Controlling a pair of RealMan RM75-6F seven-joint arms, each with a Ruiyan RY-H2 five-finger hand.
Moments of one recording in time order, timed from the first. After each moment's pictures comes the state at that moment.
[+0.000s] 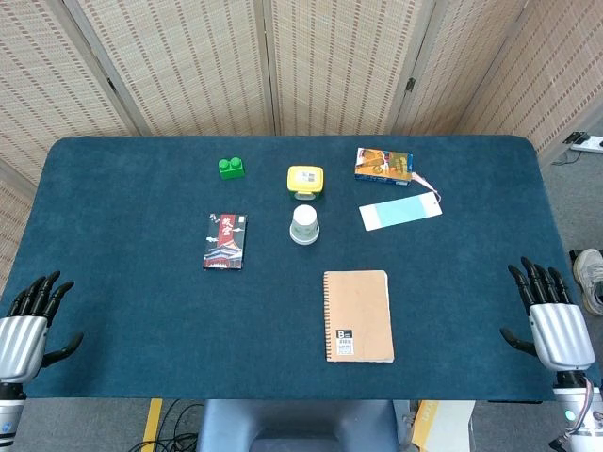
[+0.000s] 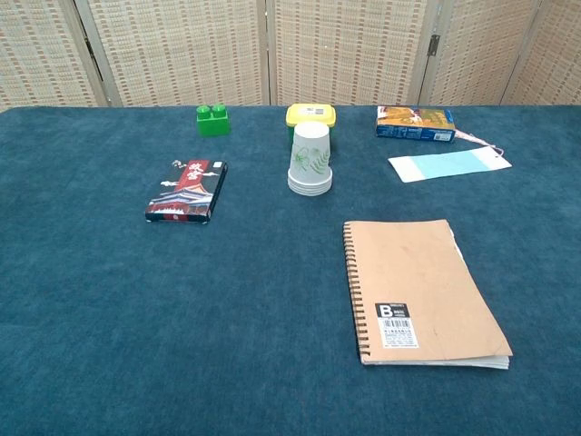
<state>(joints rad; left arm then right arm) -0.11 -1.16 -0.04 -1.54 1.51 1.49 0.09 0.08 -1.14 0.06 -1.61 -1.49 1.46 -0.13</state>
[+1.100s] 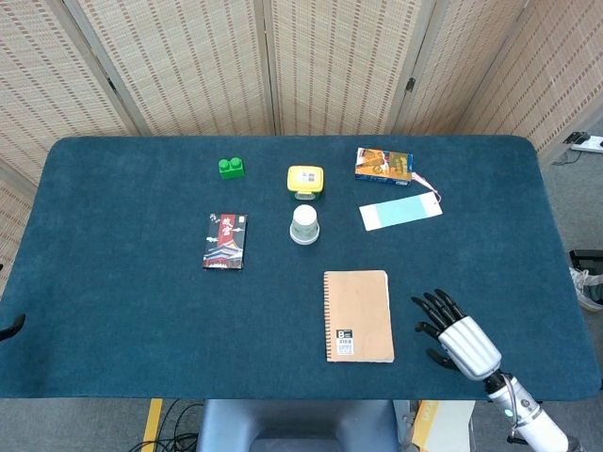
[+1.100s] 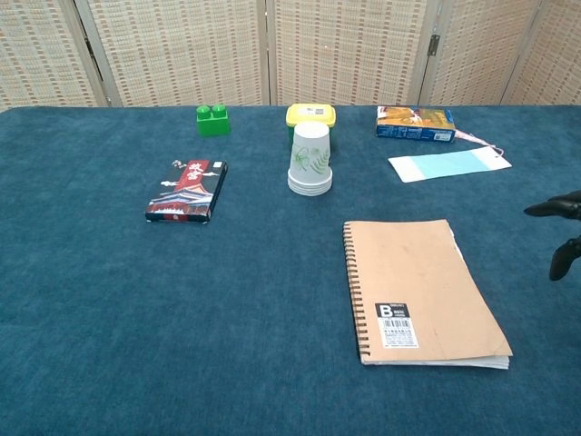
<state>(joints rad) -0.16 -1.20 -0.17 -1.33 1.18 1.30 0.03 0.24 -1.53 -0.10 -0.96 -1.90 1.51 0.19</state>
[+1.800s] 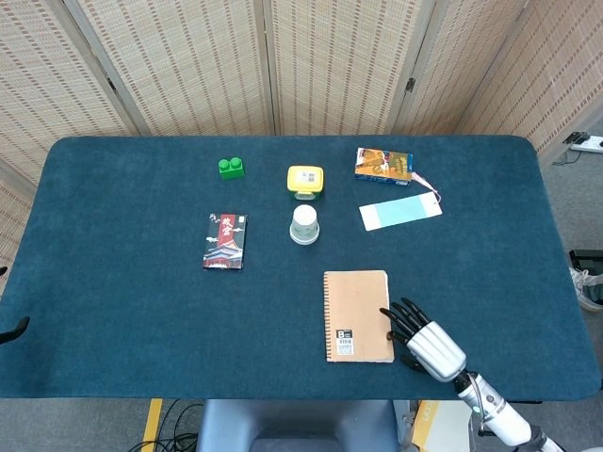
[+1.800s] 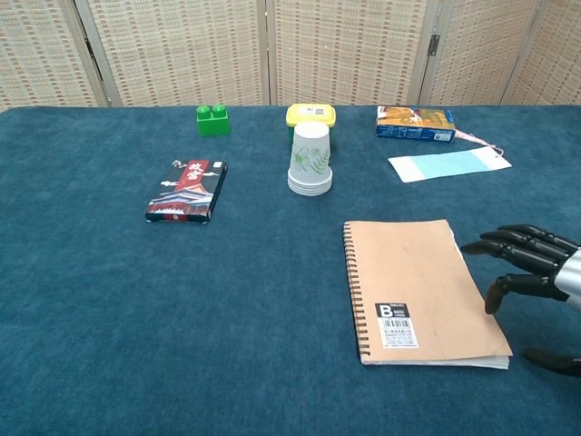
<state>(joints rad) -0.15 -1.16 -0.16 -1.37 1.19 1.27 -0.03 0.29 -1.73 -0.15 -0.72 -1.91 1.53 0.23</state>
